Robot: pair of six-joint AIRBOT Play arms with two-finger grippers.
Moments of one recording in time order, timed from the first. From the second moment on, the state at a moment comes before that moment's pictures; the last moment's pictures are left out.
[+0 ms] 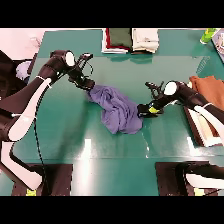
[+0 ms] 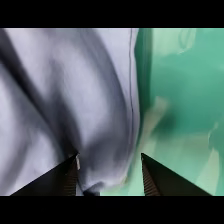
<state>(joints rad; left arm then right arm) -0.34 -1.77 1.72 1.42 -1.27 -1.48 0.30 -1.40 1.00 -1.18 1.14 1.68</state>
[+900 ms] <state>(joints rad) -0.34 -1.21 1.85 1.50 -1.21 -1.48 0.15 -1.00 1.49 -1.30 1.21 1.67</state>
